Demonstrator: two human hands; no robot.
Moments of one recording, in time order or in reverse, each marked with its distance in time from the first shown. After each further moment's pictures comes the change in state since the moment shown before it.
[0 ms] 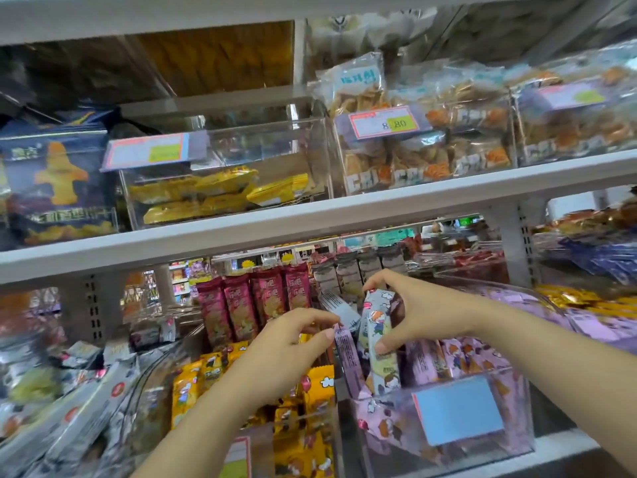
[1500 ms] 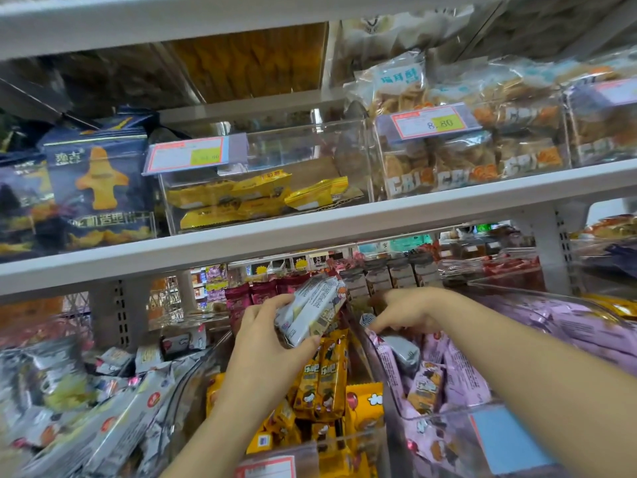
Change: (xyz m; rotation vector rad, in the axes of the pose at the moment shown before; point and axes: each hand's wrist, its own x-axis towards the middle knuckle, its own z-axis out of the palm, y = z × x) left_hand -0.006 -0.045 -0.020 -0.006 0.468 -0.099; right_hand 0.095 -0.008 0.029 0.225 -0.149 0.467
